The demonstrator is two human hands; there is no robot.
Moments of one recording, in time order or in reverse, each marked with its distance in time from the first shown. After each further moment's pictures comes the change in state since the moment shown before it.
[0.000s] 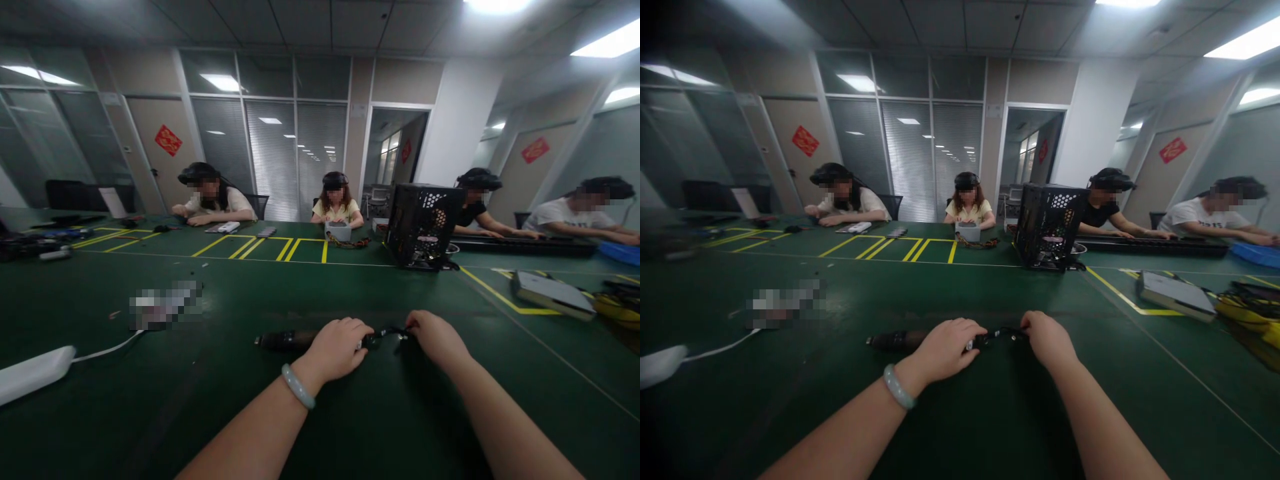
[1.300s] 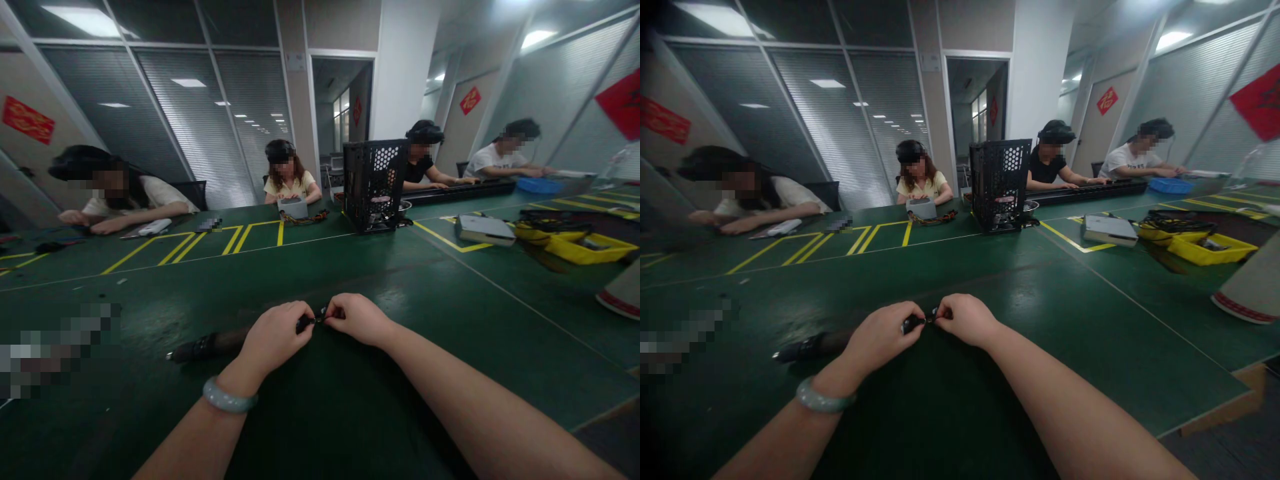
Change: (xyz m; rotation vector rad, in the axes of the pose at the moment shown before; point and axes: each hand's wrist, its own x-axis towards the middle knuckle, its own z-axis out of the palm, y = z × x) left_hand 0.002 -0.018 0.003 0.009 -0.068 -0.168; right_hand -0.014 -0.050 0.034 0.432 -0.070 -0.381
